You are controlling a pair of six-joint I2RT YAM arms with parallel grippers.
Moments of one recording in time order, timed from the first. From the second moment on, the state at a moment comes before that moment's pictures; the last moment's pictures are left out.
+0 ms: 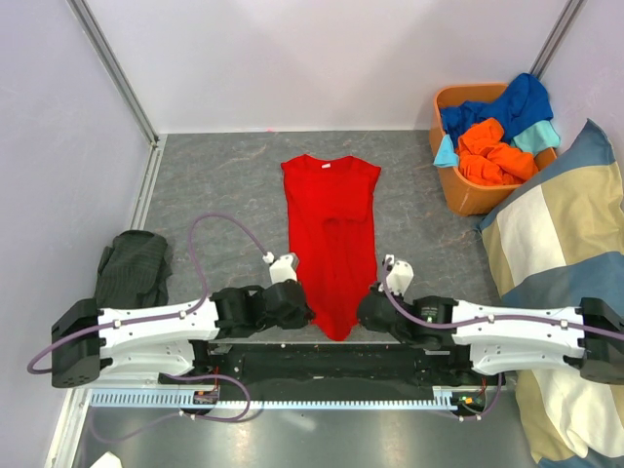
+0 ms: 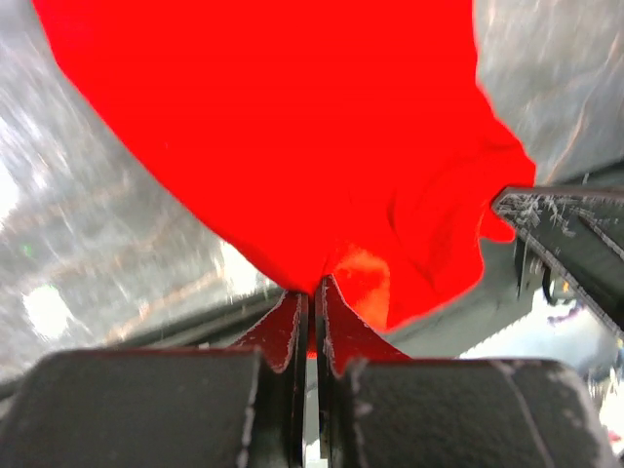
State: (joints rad) left arm -1.24 1.06 0.60 -0.40 -0.29 -1.17; right arm 1.33 1.00 0.61 -0.60 0.55 1.36
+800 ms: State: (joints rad) left arm -0.76 1.49 0.83 -0.09 -0.25 -0.76; right arm 0.75 1.41 0.79 -0.25 0.50 0.83
